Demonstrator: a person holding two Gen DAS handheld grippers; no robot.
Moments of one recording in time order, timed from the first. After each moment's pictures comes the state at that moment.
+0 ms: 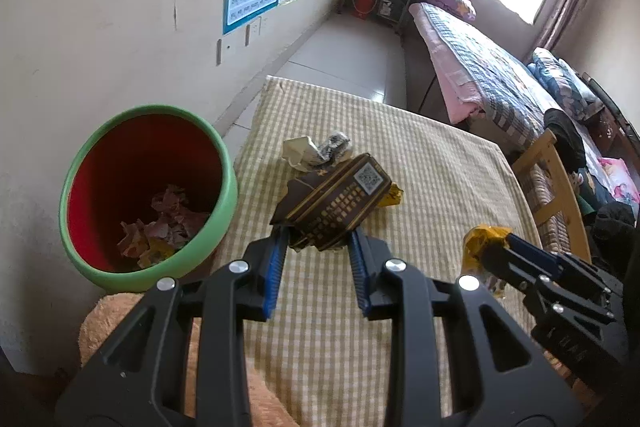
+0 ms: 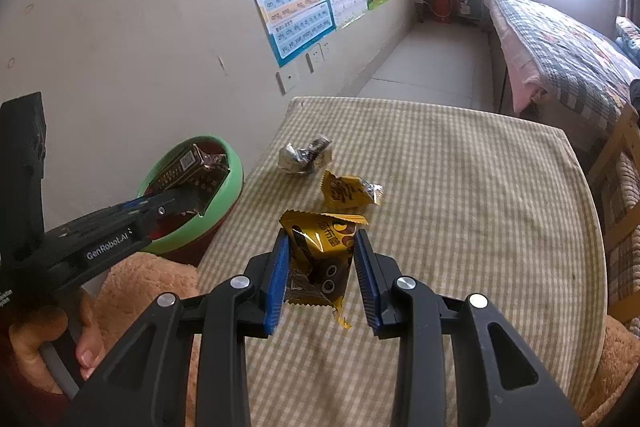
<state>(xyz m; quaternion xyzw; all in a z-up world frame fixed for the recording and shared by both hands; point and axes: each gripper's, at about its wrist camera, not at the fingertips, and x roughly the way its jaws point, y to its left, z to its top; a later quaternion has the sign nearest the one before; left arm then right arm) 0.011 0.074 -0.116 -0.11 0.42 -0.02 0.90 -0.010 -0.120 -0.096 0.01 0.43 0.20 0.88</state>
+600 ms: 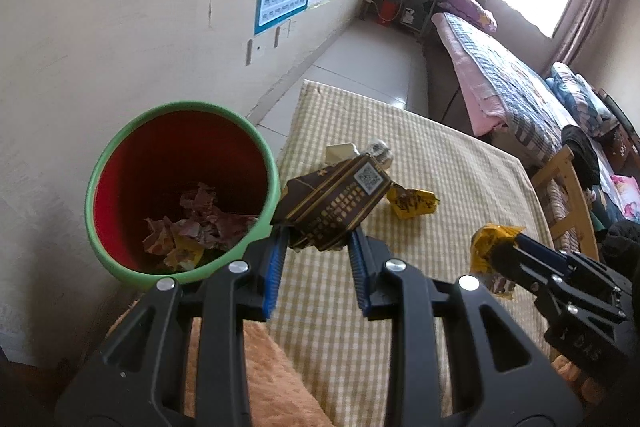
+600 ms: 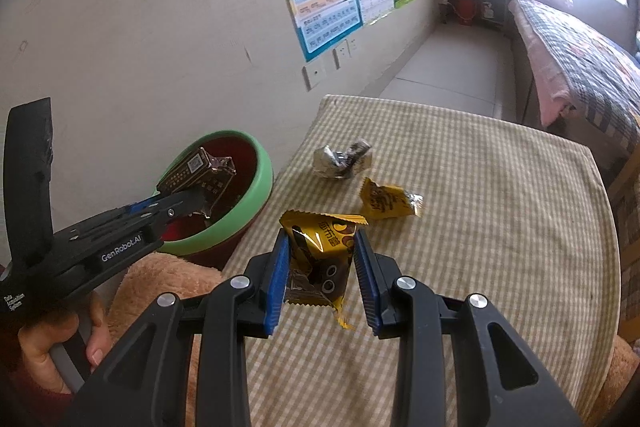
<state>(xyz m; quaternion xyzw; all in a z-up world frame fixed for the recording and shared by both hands) 0.007 0.111 -0.118 -0.12 0.42 0.02 0.90 0.000 -0.084 -0.096 0.00 0.44 0.23 0.87</state>
